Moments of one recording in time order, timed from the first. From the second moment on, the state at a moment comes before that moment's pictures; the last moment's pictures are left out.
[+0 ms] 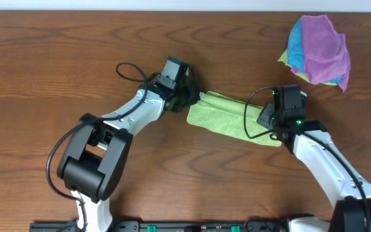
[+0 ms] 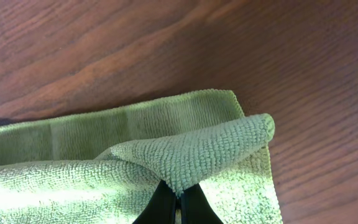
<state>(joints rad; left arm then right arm) -0.48 1.97 1.24 -0.21 0.32 -0.78 0.13 1.44 0.77 -0.40 0.17 0.64</state>
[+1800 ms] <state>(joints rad) -0.42 1.88 1.29 -0.45 0.27 -0.54 0.07 1.25 0.85 -0.95 0.06 1.00</state>
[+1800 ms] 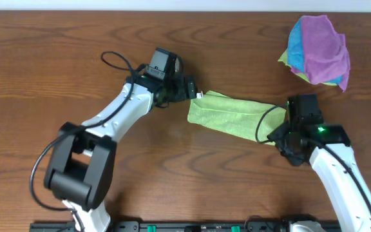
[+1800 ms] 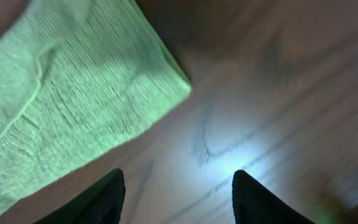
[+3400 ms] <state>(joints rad) -0.51 1.85 1.30 -0.53 0.29 -0.12 -0.05 1.27 0.41 -0.17 -0.06 1.03</state>
